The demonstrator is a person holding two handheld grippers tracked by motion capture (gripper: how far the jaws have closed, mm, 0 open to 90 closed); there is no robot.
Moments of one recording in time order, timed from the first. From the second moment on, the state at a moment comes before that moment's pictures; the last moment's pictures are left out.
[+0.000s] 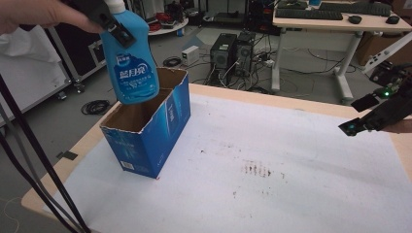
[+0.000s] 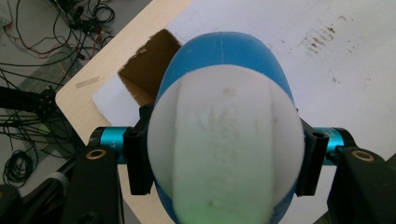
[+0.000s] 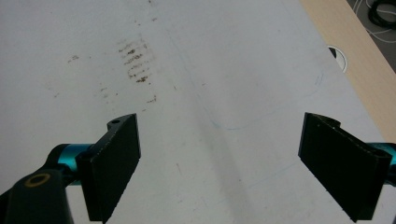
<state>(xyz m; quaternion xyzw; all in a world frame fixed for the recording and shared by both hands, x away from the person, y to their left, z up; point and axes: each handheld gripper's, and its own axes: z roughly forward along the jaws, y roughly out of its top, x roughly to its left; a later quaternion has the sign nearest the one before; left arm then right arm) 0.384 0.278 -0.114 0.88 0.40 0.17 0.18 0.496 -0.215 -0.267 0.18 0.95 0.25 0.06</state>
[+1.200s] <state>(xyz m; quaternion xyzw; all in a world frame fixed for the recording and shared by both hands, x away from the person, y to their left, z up) 0.399 0.284 -0.224 0.87 0.44 0.14 0.14 0.502 -0.220 -0.273 0.19 0.95 0.24 0.05</state>
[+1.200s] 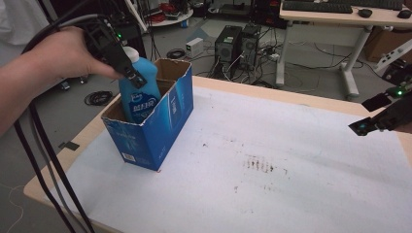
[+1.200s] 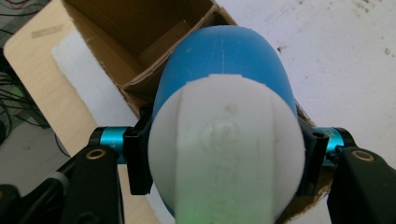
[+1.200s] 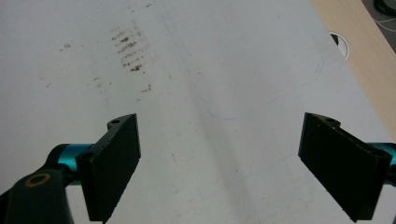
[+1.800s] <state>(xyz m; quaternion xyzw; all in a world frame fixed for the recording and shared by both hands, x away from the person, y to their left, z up) 0.404 0.281 -0.269 0.88 0.44 0.12 0.12 0.501 -0.223 -0.278 0.19 0.95 0.23 0.05</state>
